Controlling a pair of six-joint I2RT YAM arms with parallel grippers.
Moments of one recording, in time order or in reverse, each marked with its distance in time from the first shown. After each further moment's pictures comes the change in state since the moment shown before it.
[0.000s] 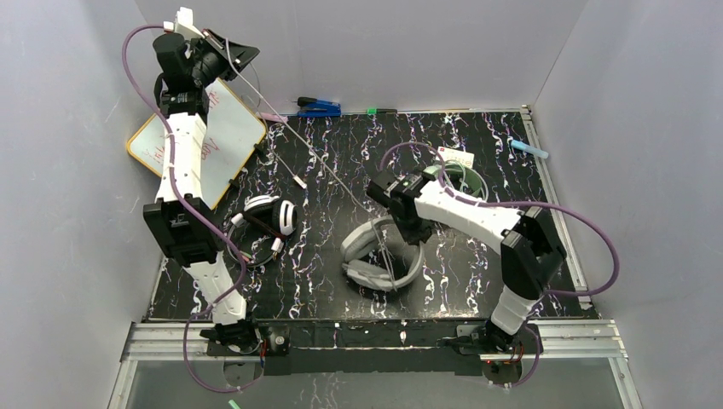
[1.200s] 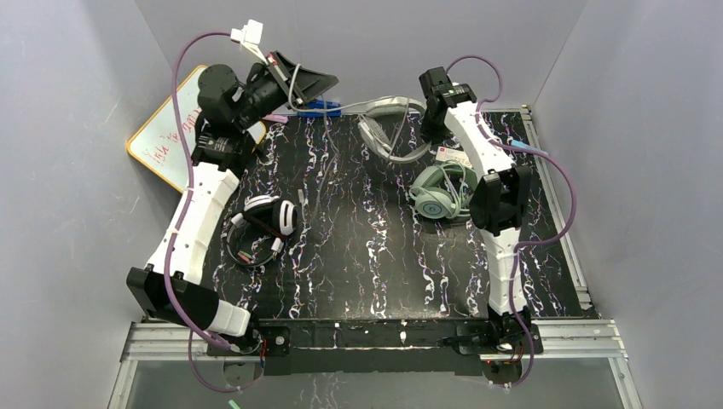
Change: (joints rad) left arm -0.372 -0.491 -0.426 0.214 0.035 -0.107; right arm -0.550 0.622 1.039 0.045 -0.075 0.156
